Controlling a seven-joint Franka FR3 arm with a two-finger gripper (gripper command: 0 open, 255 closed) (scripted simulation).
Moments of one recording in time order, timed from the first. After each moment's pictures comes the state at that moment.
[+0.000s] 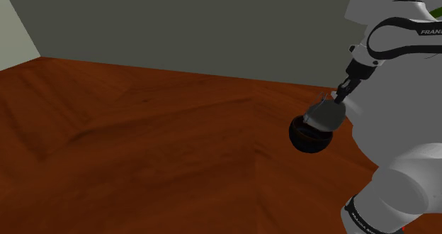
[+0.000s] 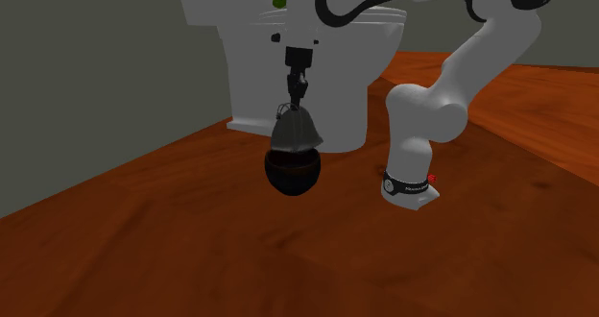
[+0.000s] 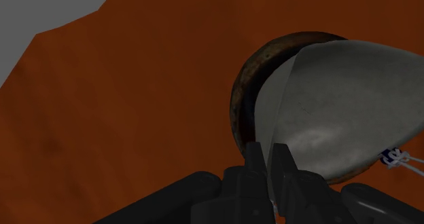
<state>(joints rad) -0.29 -0.79 -0.38 -2.63 -0.24 1.95 -0.40</state>
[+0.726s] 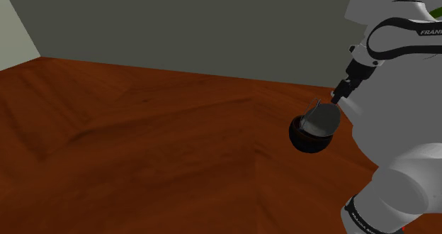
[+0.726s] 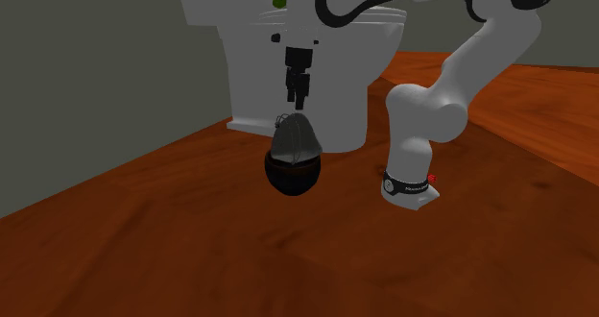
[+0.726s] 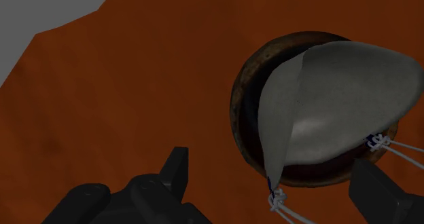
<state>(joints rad) -0.29 -0.79 -0.38 -2.63 -0.24 1.96 -0.40</state>
